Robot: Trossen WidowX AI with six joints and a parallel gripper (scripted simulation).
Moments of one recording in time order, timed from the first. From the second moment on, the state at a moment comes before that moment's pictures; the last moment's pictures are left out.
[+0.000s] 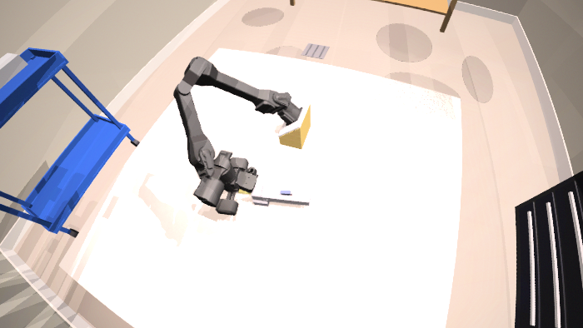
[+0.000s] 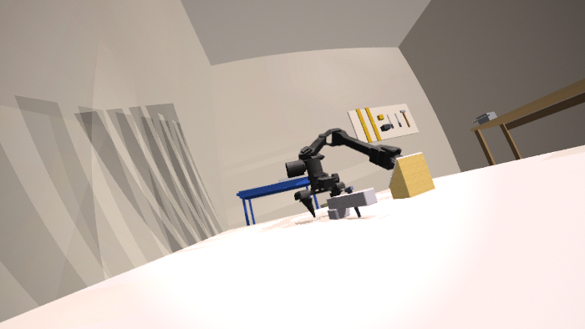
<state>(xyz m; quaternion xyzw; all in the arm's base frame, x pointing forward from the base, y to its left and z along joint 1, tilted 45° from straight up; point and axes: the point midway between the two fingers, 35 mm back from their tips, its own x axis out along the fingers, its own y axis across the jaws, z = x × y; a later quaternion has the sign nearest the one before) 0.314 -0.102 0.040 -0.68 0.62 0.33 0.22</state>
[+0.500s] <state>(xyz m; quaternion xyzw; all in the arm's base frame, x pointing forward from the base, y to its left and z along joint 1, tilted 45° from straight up) 0.314 -0.102 0.038 -0.68 0.62 0.33 0.22</state>
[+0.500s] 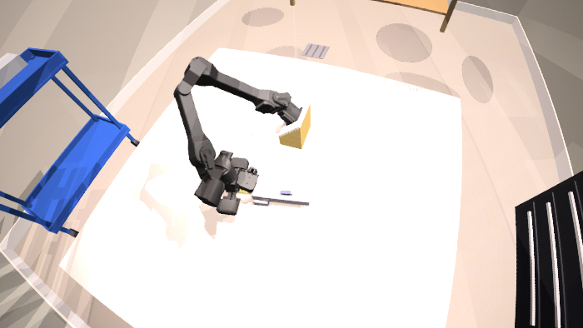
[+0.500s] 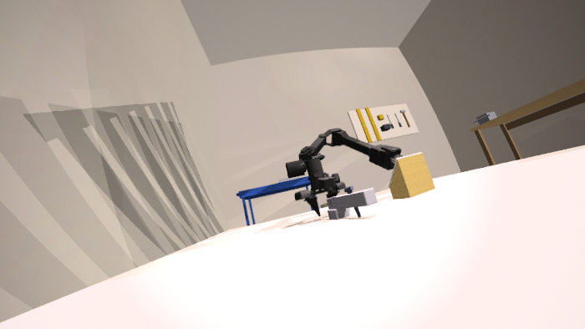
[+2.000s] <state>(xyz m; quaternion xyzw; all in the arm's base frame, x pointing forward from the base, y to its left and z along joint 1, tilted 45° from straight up) 0.312 -0.110 0.049 -0.68 0.62 0.33 0.22</state>
